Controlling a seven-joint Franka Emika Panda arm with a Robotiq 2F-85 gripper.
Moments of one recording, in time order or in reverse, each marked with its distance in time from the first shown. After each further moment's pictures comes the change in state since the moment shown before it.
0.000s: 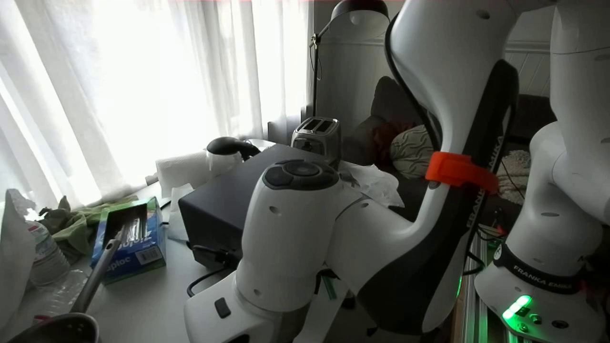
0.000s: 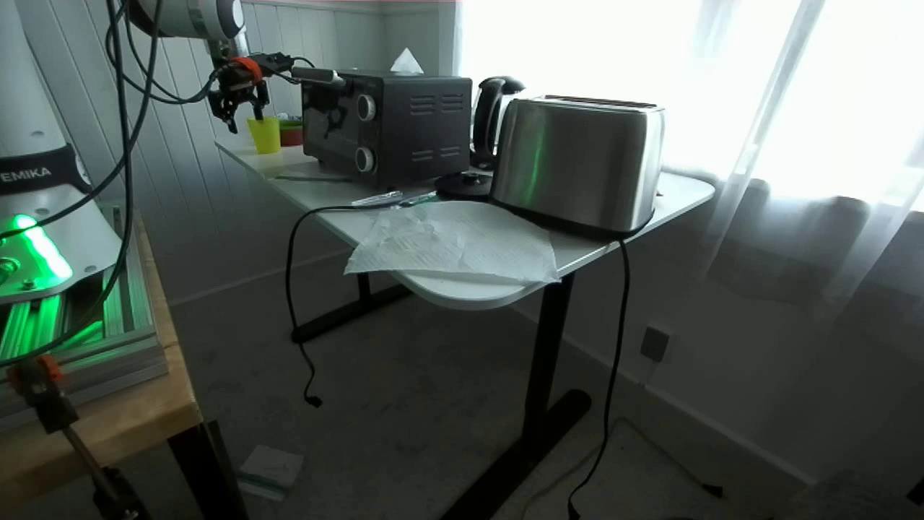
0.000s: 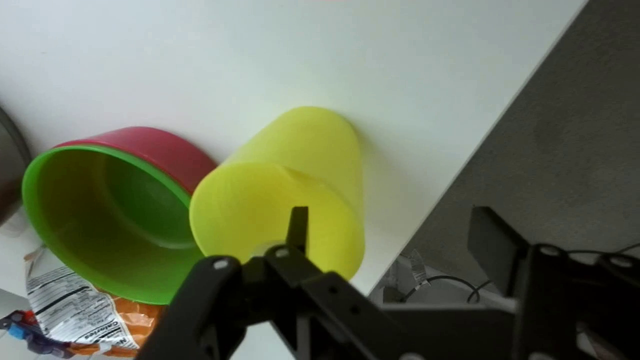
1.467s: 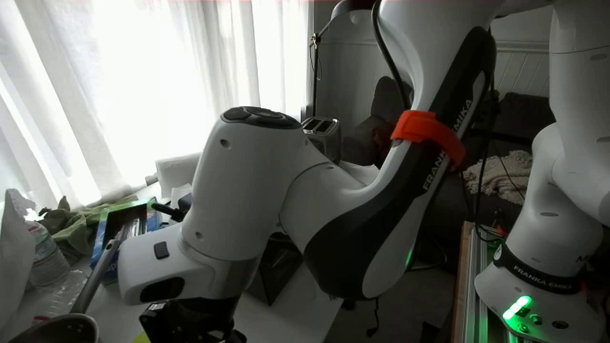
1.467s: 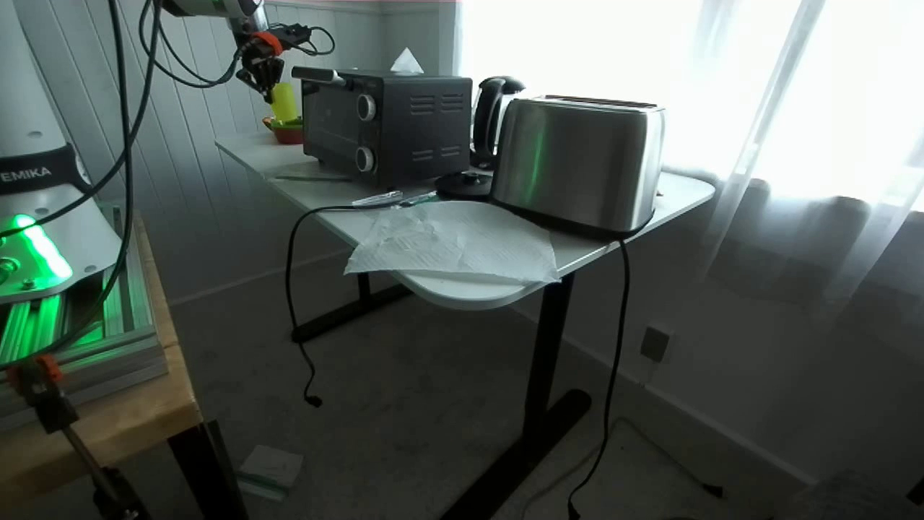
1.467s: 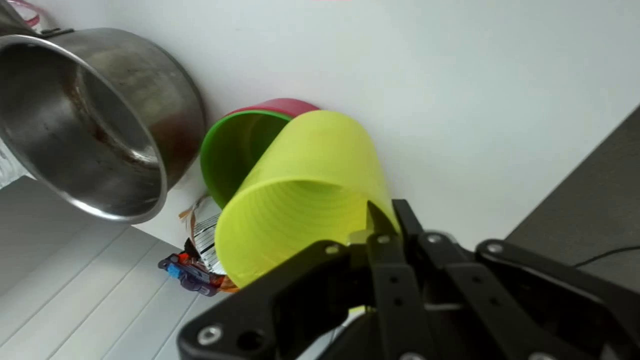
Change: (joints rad) arm -0.040 -0.001 0.013 0.149 0.005 -0.021 -0.036
